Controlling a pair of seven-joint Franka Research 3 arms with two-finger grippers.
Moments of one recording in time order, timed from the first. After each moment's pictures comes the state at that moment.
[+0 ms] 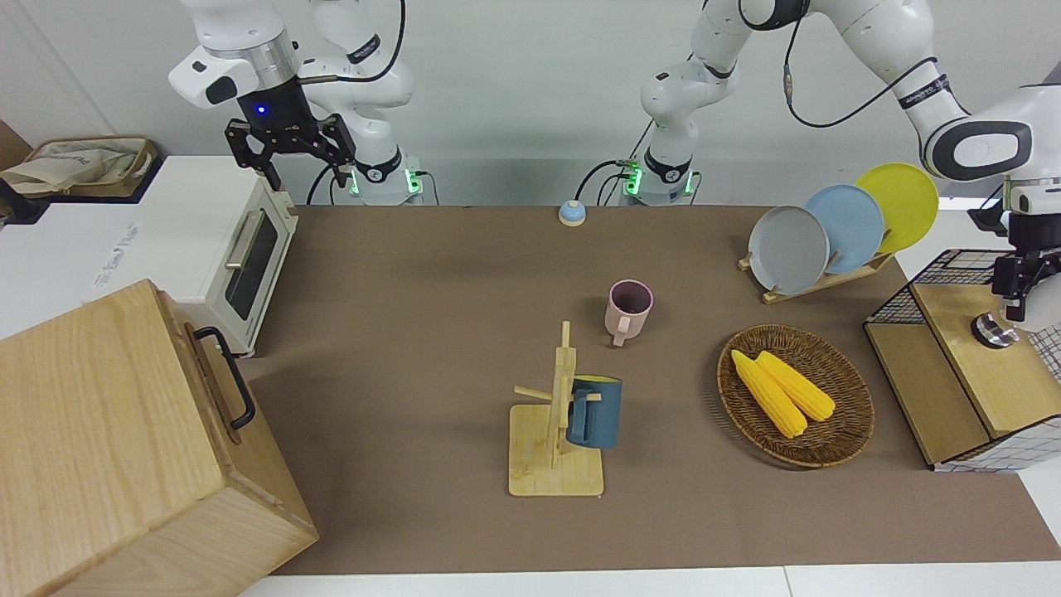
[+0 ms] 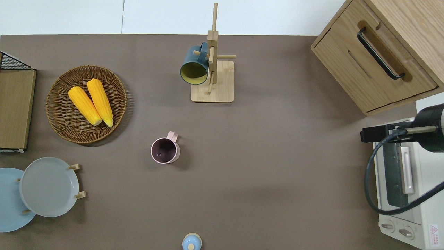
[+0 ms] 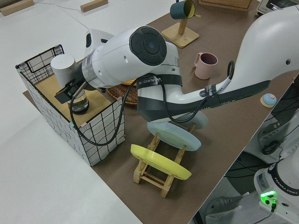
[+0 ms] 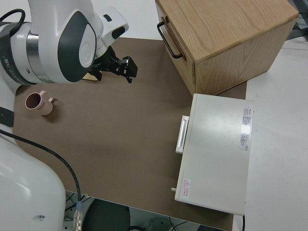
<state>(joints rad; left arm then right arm) 0.41 0.26 0.12 -1.76 -0.64 2.70 0.80 -0.05 -0.09 0.13 -1.58 0.03 1.53 0.06</state>
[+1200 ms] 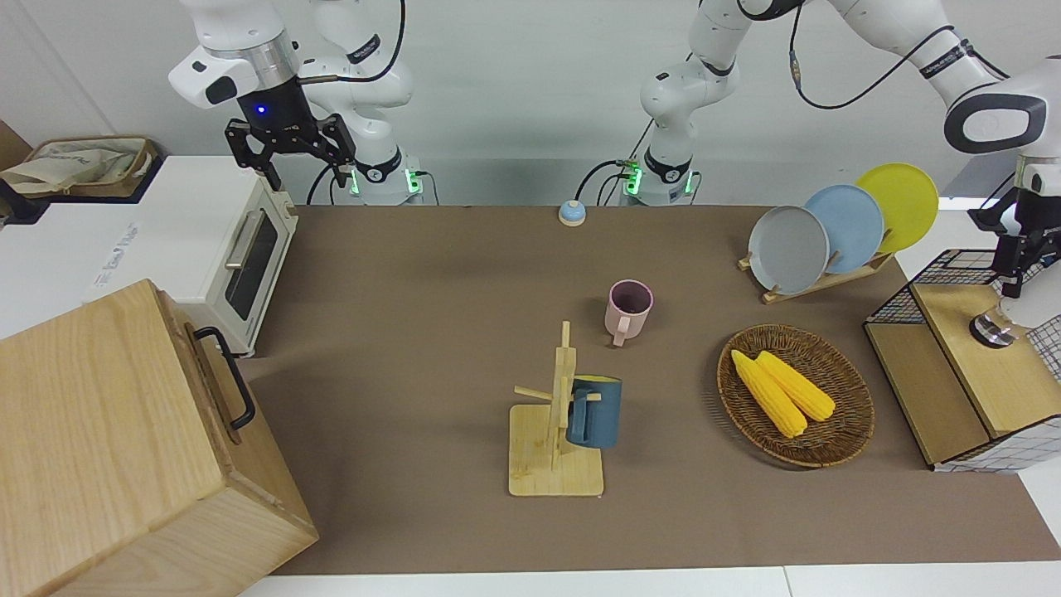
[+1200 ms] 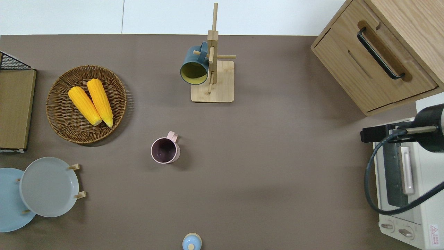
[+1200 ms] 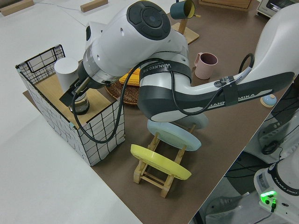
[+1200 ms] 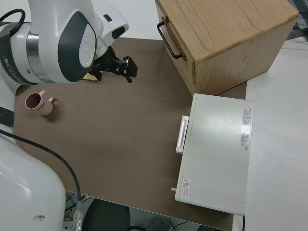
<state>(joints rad) 0.41 0.19 0.16 -1.76 -0.37 2.50 0.58 -0.05 -0.09 0.13 -1.58 0.03 1.53 0.06</state>
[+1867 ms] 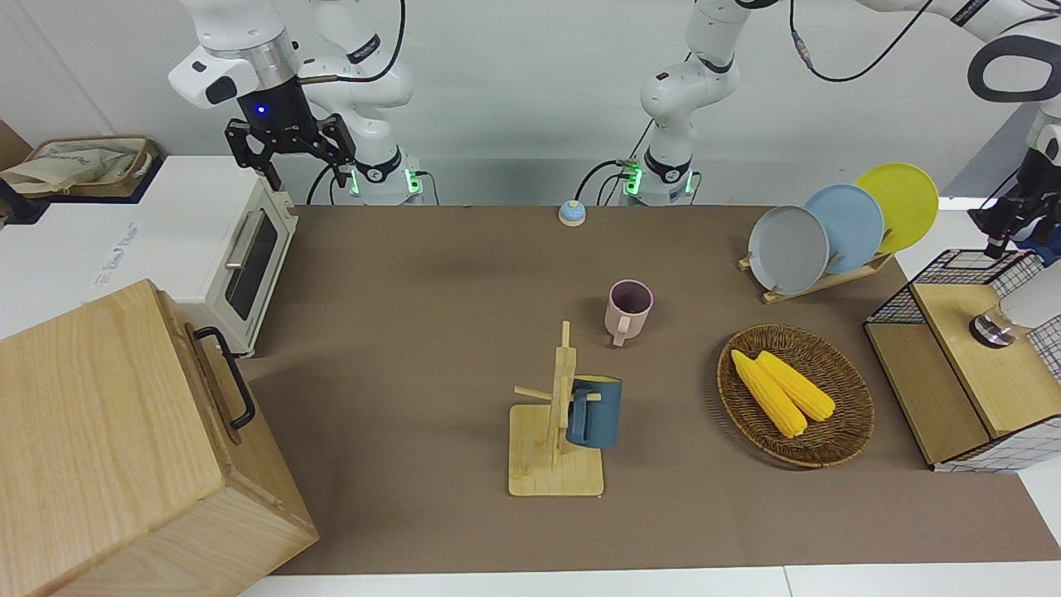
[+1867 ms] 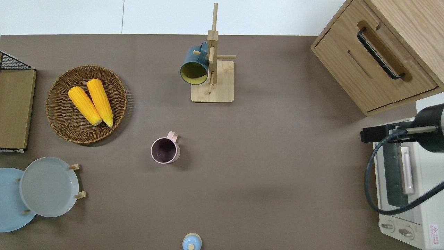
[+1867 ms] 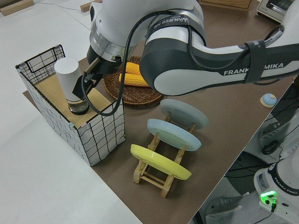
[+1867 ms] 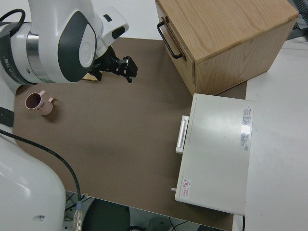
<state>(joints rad) 0.41 0.12 0.14 -1.63 -0.10 2.09 0.32 -0.05 -0.09 0.13 -1.58 0.03 1.53 0.06</state>
